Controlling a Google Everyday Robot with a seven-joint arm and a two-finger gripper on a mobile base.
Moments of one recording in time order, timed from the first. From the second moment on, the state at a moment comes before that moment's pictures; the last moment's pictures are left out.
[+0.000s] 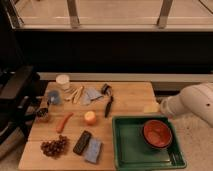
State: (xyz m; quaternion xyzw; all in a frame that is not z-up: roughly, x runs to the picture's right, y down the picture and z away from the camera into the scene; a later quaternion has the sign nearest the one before) arm 0.248 0.126 0.683 -0.09 -0.21 -0.58 0.78
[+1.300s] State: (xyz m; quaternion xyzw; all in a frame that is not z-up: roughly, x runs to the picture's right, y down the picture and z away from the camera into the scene) arm 0.089 0.115 0.689 0.02 -0.29 -0.65 0.70
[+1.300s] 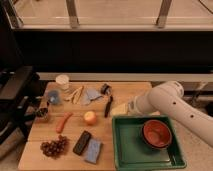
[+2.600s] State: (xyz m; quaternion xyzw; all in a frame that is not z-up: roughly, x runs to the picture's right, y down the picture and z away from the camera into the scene) arm -0.115 0.088 0.727 0.08 -0.31 -0.72 0.62
